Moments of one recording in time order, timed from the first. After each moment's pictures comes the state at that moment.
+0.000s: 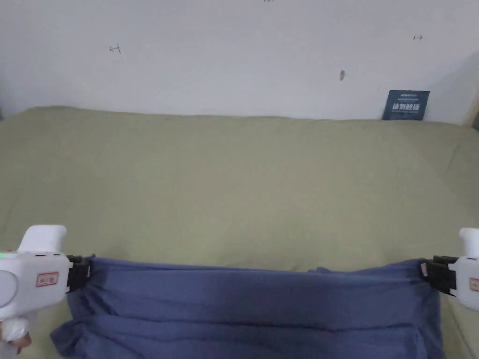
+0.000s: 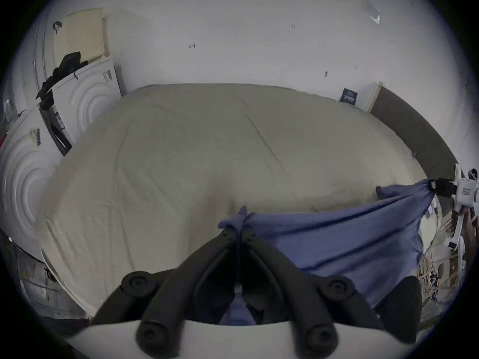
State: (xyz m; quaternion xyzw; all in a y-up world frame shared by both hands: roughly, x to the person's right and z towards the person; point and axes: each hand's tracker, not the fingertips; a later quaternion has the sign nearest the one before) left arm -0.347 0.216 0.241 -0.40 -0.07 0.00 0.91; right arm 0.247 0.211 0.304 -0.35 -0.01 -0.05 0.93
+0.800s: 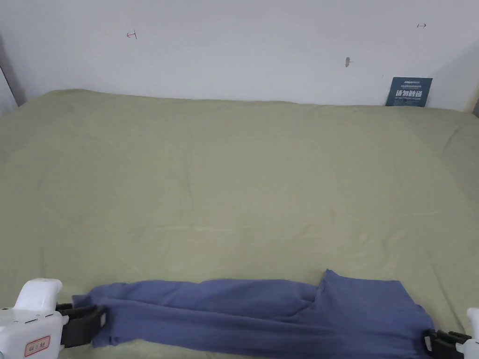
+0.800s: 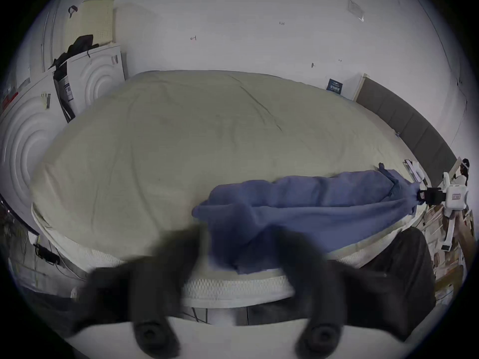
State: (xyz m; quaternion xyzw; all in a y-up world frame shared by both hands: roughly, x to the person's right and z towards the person) left arm -0.378 0.147 0.375 -0.41 -0.09 0.02 0.91; right arm 0.242 0.115 0.443 -0.41 0.00 -0.08 0.91
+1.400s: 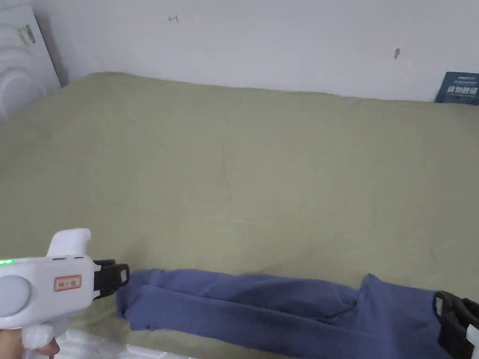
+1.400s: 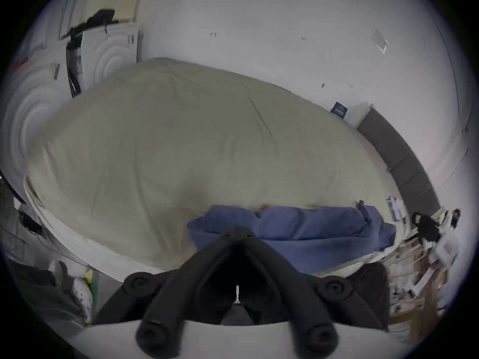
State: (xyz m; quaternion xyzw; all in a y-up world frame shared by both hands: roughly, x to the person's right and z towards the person) left arm -0.402 0.192 0.351 -0.43 -0.10 0.14 0.89; right arm 0.106 0.187 0.450 -0.23 -0.01 -0.03 0.97
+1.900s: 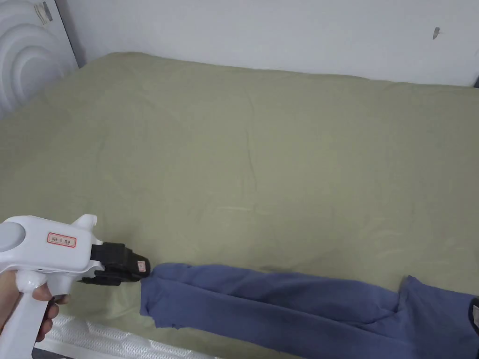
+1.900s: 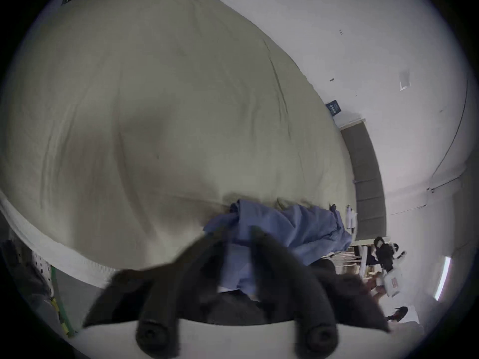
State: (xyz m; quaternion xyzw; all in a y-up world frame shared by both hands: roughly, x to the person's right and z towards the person) left arm -0.489 0.135 0.273 -0.54 -0.18 0.30 0.77; right arm 0.077 0.198 0.450 -0.23 0.00 0.00 0.97
